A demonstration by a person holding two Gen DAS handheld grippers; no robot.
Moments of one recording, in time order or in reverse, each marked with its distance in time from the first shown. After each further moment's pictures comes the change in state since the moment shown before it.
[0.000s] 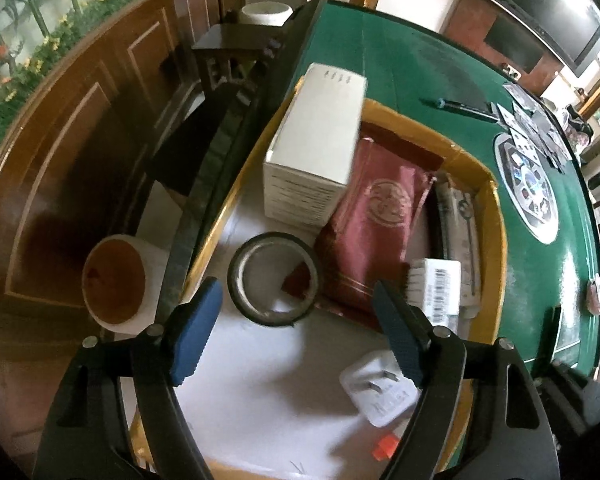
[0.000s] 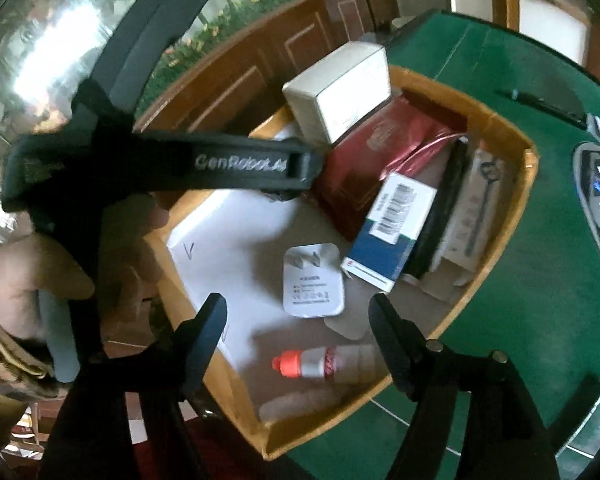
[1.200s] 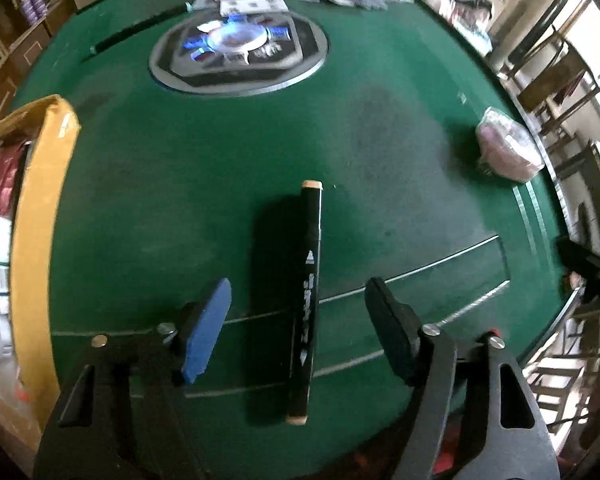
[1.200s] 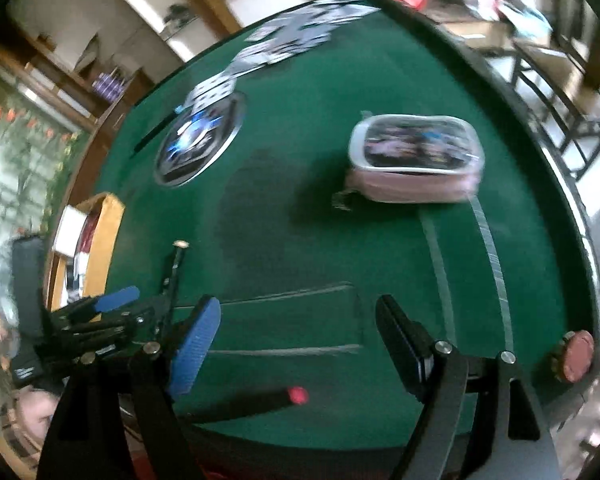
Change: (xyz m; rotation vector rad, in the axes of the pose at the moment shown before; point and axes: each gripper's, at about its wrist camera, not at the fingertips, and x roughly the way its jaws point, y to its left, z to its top) left arm 0.038 -0.335 -0.105 0.388 0.143 -0.156; right arm -0.230 -0.291 -0.227 0.712 -0.224 -0.284
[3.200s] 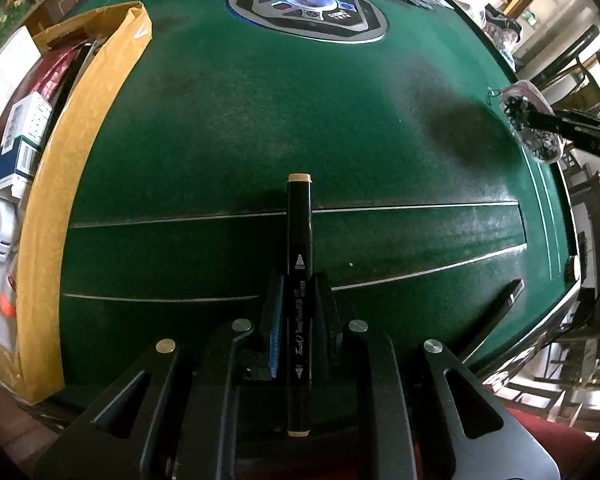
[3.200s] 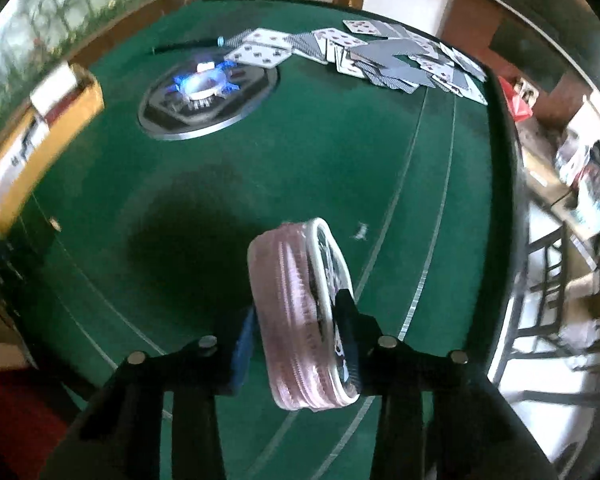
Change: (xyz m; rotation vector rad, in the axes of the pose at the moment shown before) left arm -0.009 0.046 -0.061 -0.154 0.013 -0.020; right arm 0.041 0.016 0.095 -0.676 0.129 -0.128
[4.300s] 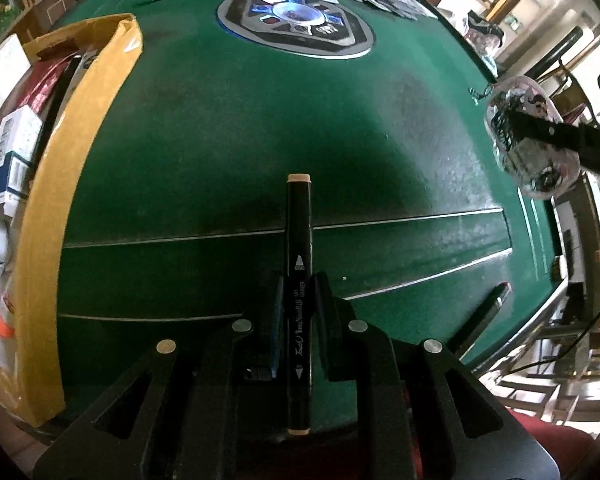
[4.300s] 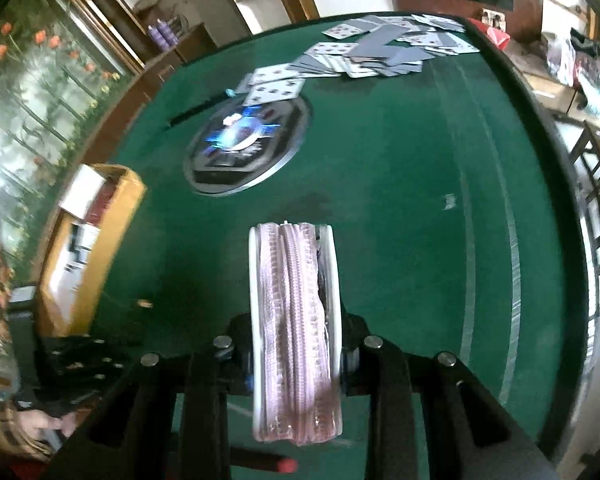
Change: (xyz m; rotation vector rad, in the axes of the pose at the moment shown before) left arm -0.008 0.012 0.007 0.020 -0.037 -0.072; right arm -0.014 0.053 -0.002 0.368 -0.105 0.202
